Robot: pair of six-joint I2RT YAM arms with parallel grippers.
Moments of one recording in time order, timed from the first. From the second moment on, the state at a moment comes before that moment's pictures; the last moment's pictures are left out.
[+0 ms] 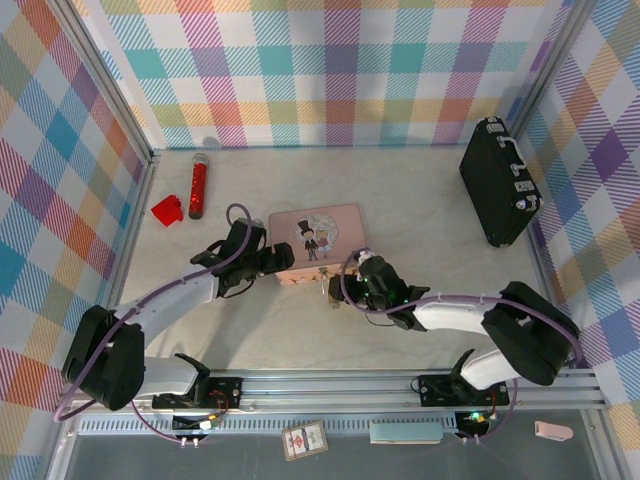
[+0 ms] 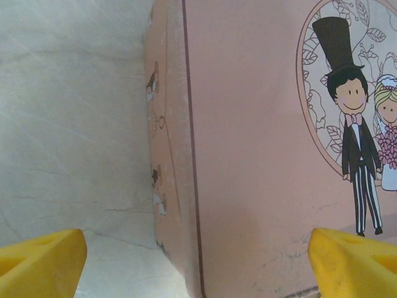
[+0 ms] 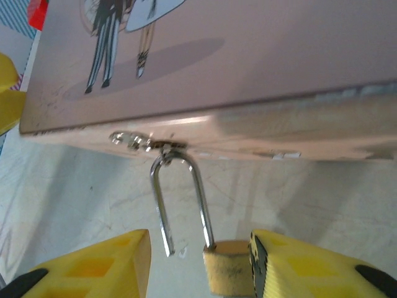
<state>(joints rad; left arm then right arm) -0.48 1.31 0.76 -0.34 0.00 -0.66 0.83 1.44 0.51 0.31 -0.06 0.81</state>
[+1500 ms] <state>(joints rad) -0.54 1.31 0.67 -0.19 0.00 -0.82 0.82 1.67 0.52 0.64 -0.17 0.85</state>
